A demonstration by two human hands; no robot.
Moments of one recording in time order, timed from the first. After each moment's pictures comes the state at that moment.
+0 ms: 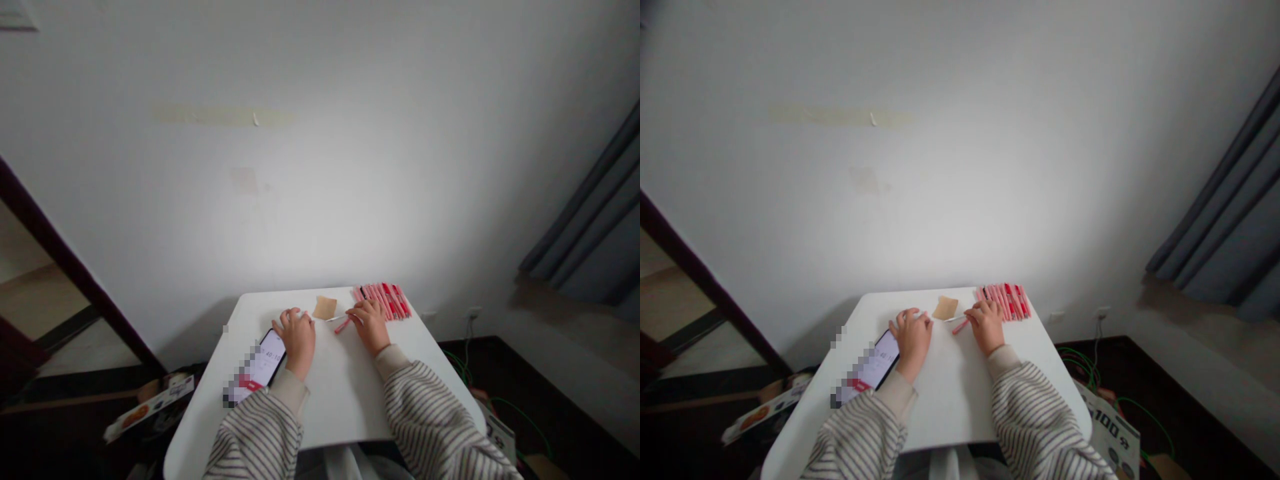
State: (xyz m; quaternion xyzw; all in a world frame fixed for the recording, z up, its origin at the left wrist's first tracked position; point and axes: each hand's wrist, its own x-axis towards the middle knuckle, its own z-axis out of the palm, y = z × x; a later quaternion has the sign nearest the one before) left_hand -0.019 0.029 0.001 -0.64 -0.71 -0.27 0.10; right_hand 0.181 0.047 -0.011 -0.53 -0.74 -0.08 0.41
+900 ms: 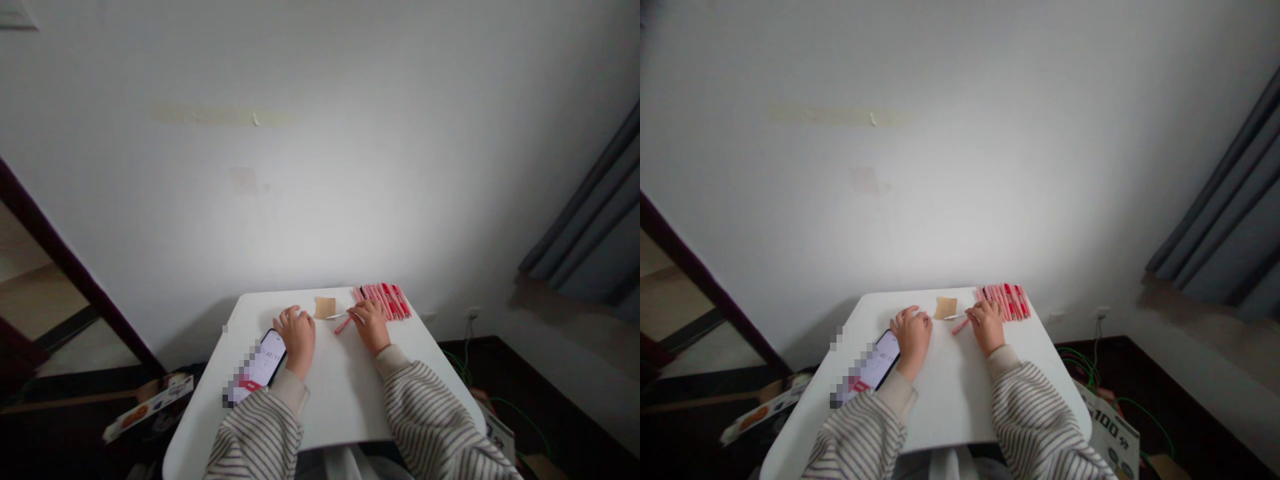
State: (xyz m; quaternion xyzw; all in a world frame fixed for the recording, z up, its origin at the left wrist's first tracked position) left_hand -0.016 0.033 0.007 -0.62 -0.71 -0.31 0.10; right_hand 0.180 0.044 -0.006 -0.54 -0.72 -0.08 0.43
